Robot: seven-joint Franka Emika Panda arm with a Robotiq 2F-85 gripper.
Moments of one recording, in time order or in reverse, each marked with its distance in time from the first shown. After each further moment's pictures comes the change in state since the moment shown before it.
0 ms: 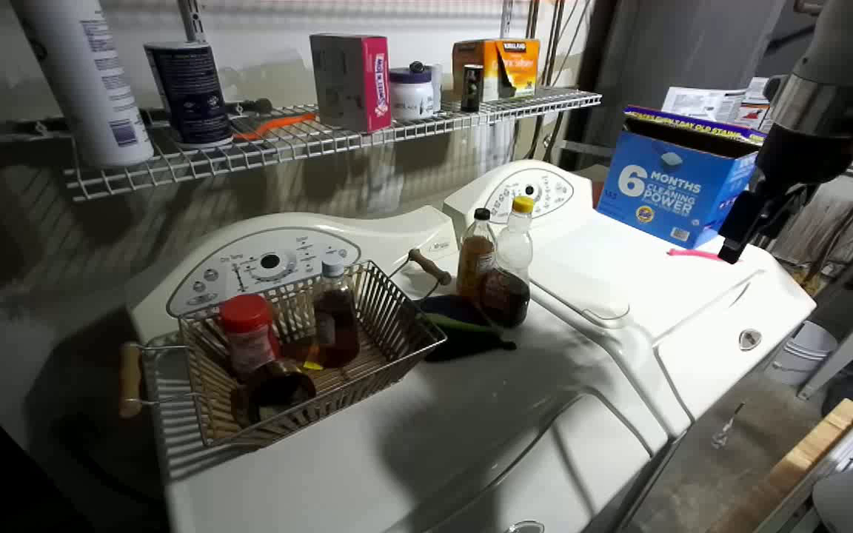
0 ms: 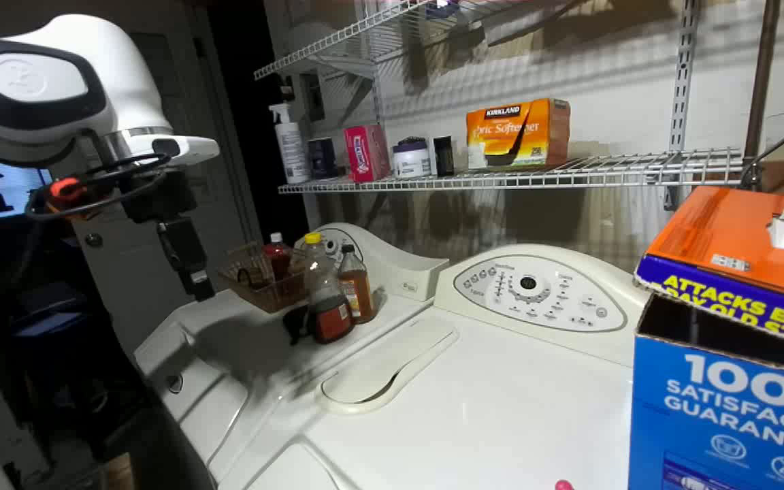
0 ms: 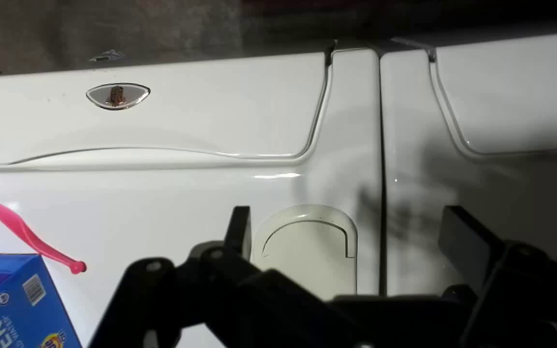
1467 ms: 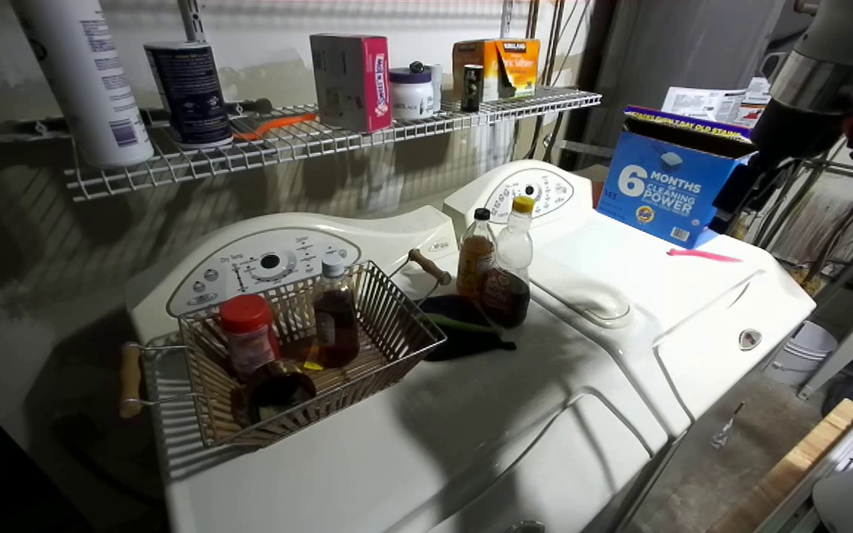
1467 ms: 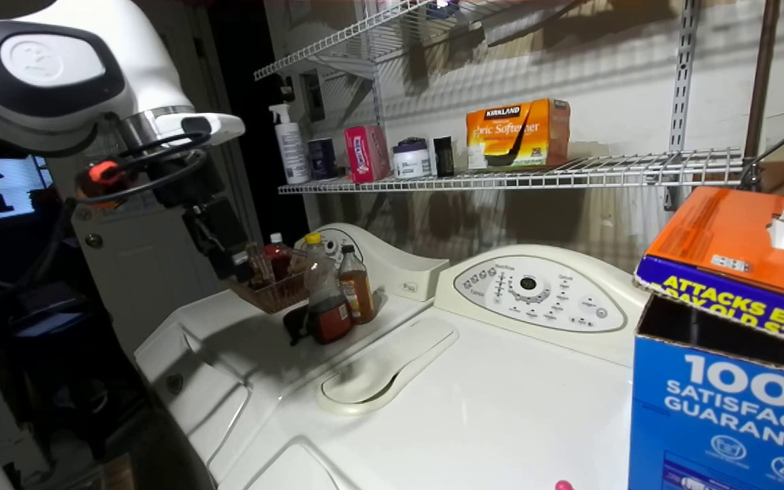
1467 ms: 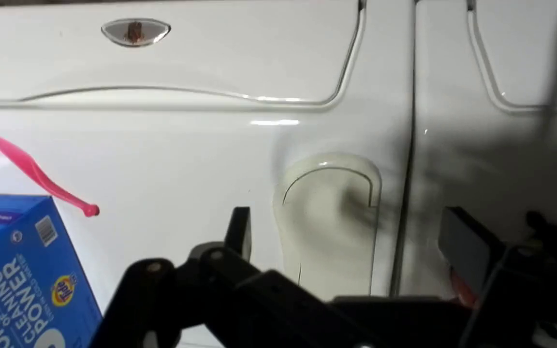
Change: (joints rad) arm -0.036 0.062 -0.108 0.040 -0.090 0.119 -0.117
